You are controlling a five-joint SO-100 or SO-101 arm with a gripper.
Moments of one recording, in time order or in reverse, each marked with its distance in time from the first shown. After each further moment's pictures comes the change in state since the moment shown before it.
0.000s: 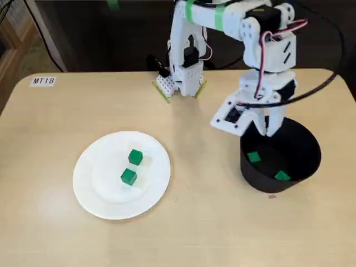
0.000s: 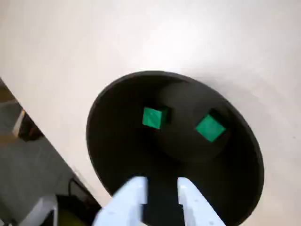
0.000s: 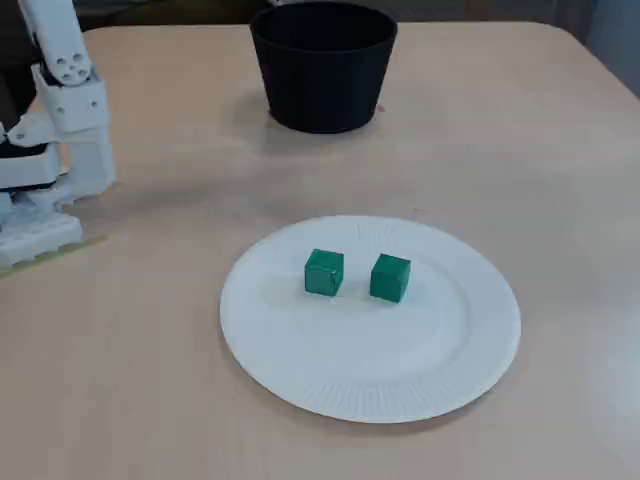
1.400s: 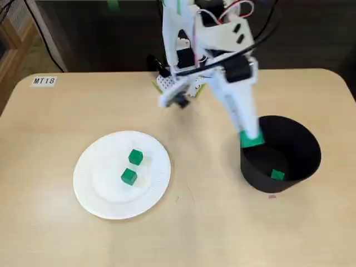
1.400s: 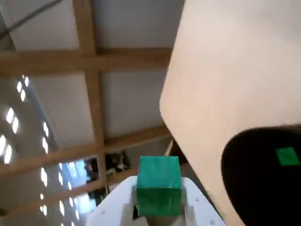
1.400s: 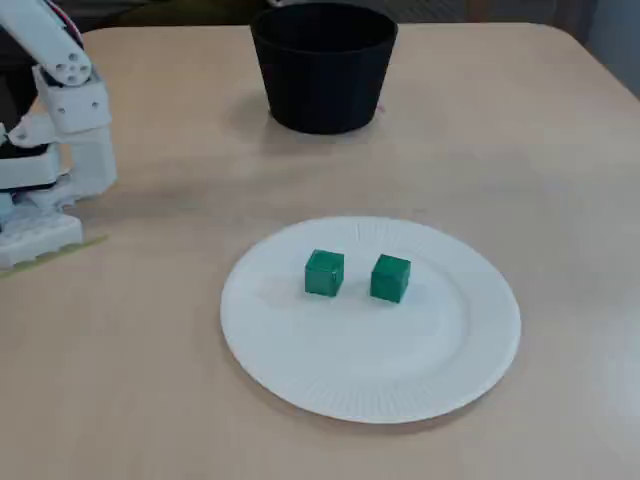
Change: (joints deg) arm -7.6 21.5 30.2 -41.1 8.8
